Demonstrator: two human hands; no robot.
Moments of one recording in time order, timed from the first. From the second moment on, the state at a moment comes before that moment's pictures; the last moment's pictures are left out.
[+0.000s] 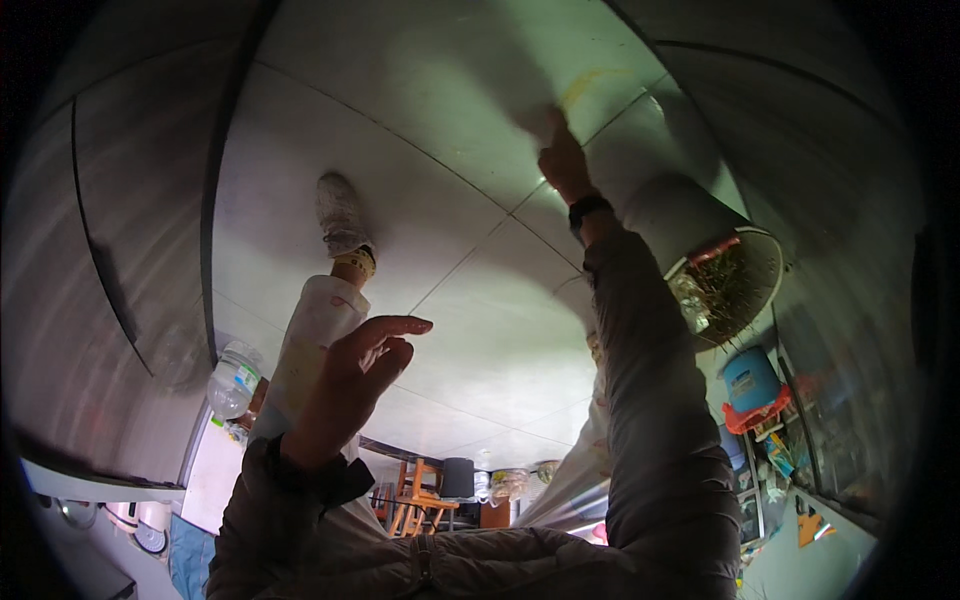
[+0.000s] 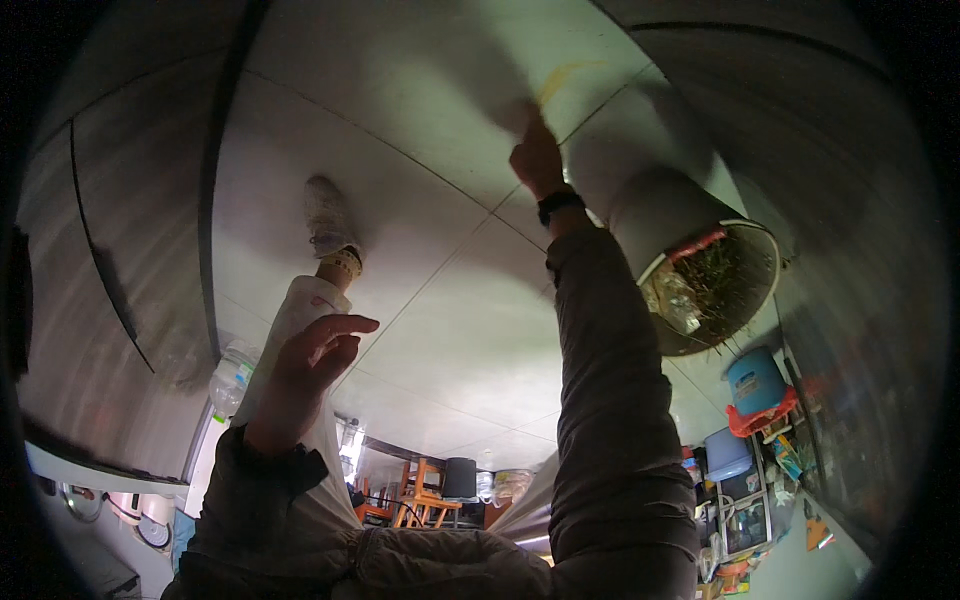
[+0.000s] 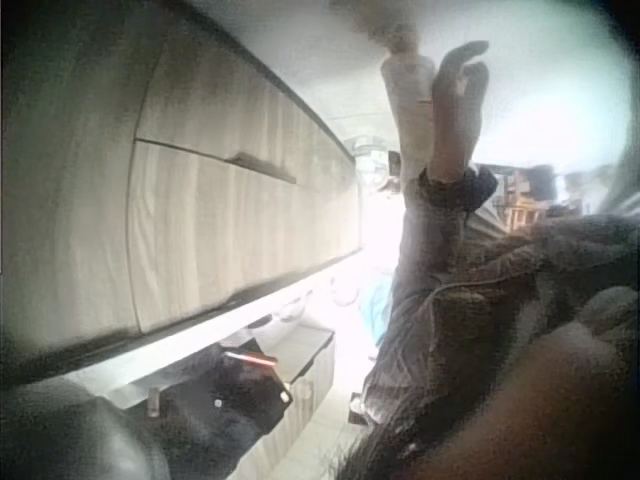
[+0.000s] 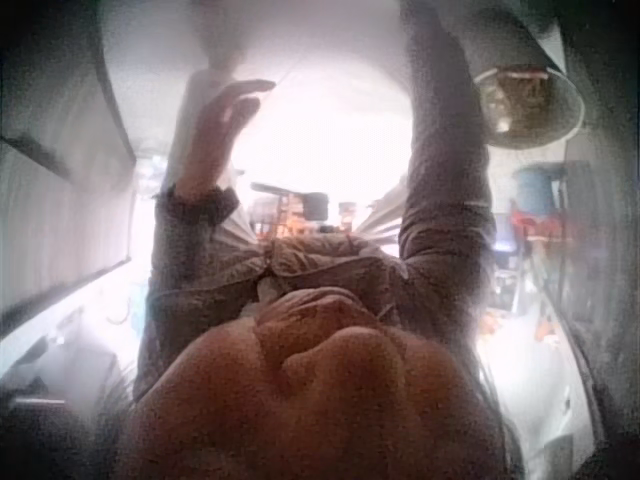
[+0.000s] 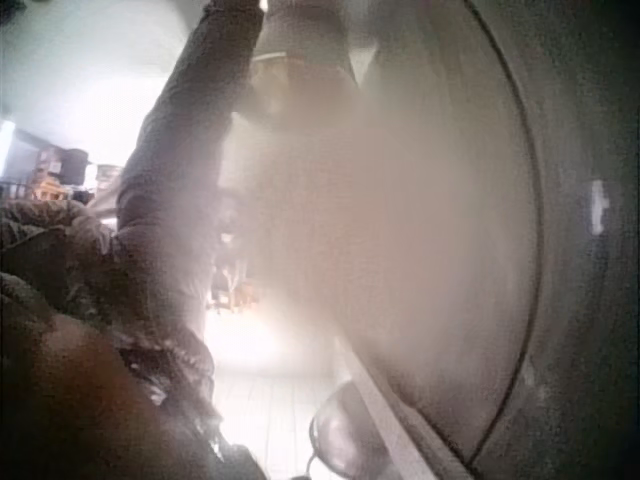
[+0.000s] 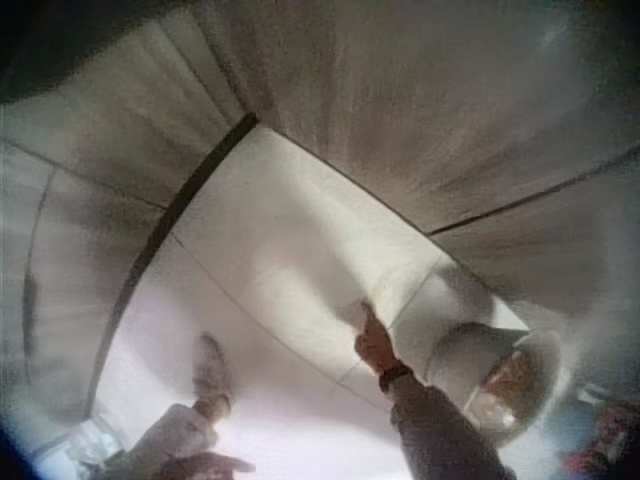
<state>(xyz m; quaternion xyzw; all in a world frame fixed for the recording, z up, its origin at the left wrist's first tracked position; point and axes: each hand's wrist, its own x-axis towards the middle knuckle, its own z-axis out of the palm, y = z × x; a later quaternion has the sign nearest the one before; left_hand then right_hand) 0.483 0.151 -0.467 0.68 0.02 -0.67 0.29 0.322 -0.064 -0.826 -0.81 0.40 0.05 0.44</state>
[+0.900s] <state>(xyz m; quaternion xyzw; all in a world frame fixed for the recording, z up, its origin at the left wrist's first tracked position) 0.444 0.172 -0.482 0.65 0.00 -0.66 0.38 0.299 -0.223 -0.713 -0.31 0.39 -0.14 0.86</state>
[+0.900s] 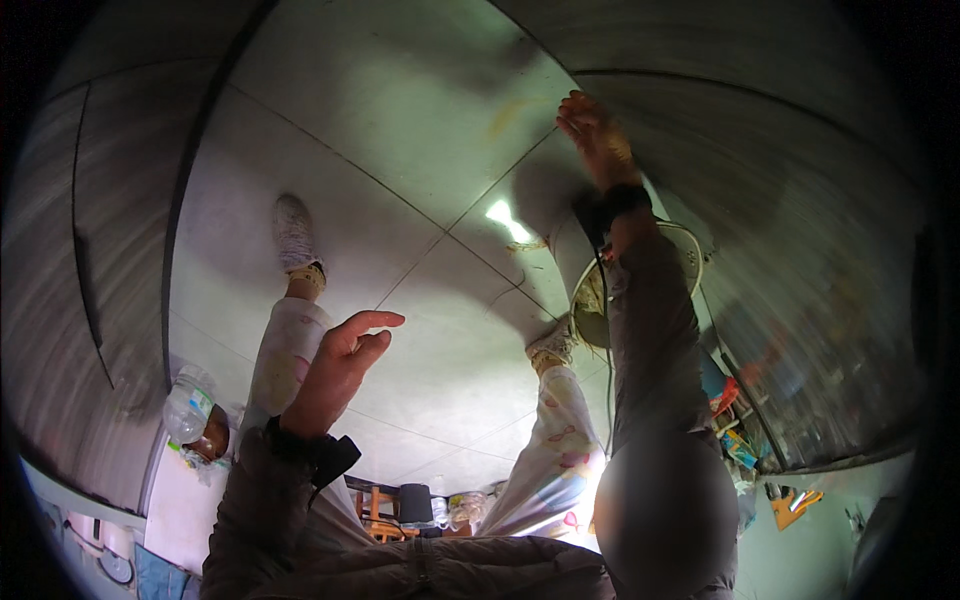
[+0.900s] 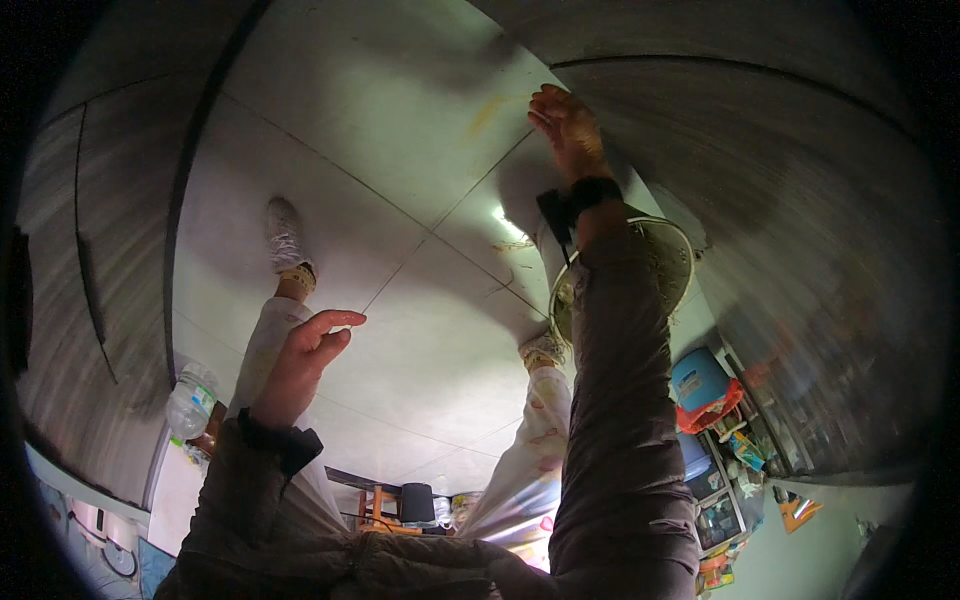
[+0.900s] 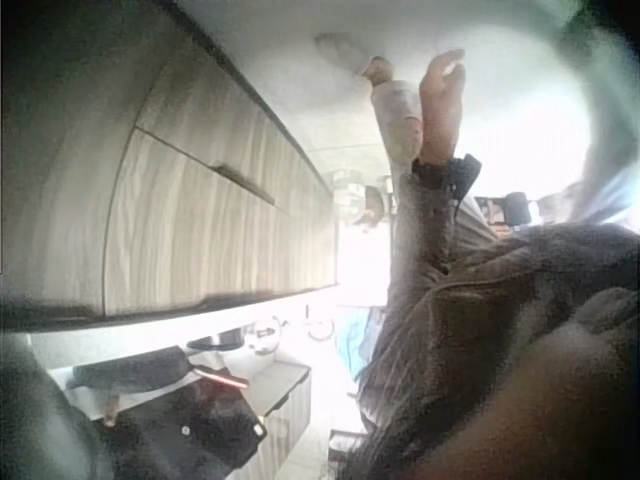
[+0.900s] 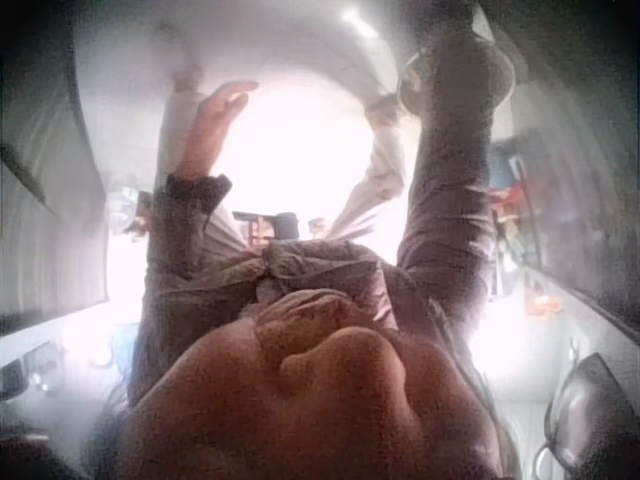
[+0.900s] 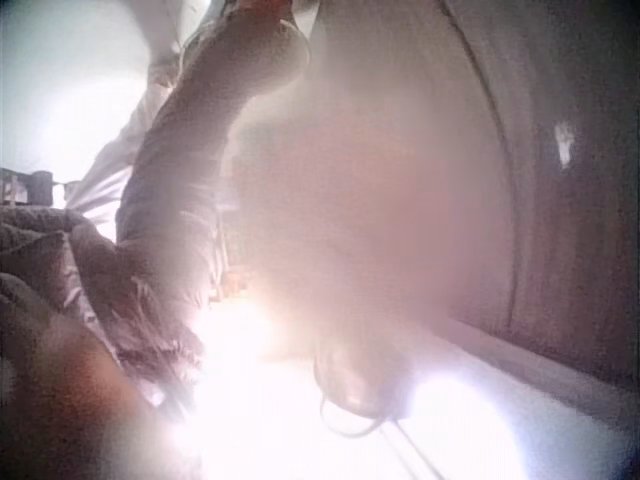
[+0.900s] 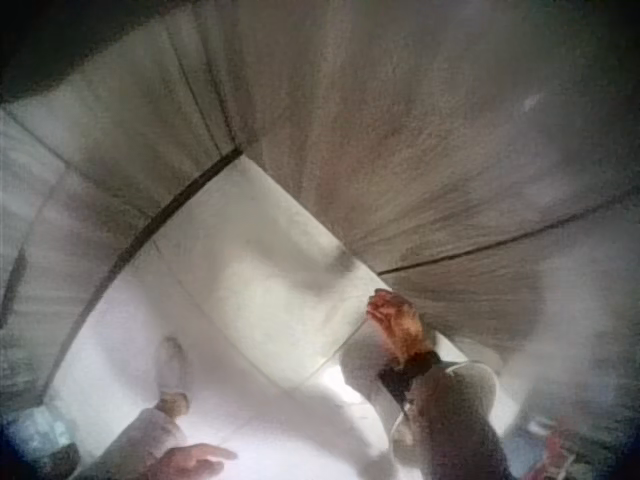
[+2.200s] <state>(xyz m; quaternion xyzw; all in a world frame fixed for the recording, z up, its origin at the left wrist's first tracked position) 0.394 0.155 -0.454 0.65 -0.06 -0.66 0.37 0.155 -0.184 -0.506 -0.43 0.35 -0.18 0.81</state>
